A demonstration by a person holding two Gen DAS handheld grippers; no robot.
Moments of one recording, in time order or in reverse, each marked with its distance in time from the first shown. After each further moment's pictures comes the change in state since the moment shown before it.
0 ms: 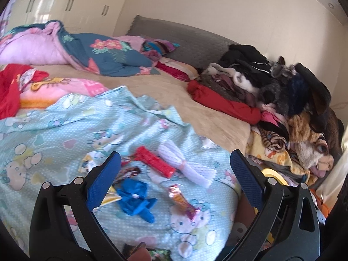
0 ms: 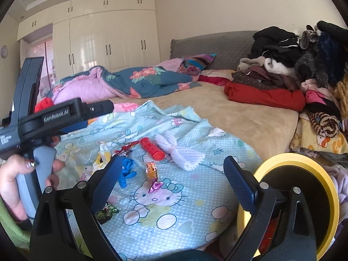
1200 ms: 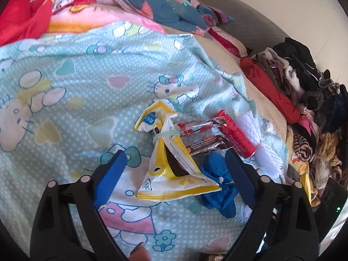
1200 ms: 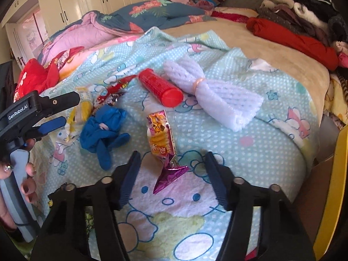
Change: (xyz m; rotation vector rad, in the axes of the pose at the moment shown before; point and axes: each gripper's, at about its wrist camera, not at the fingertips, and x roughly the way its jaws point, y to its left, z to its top) left arm 0.063 0.119 -0.046 -0.279 0.240 0.141; right arm 0.154 0.015 -0.037 0.034 0.423 0.071
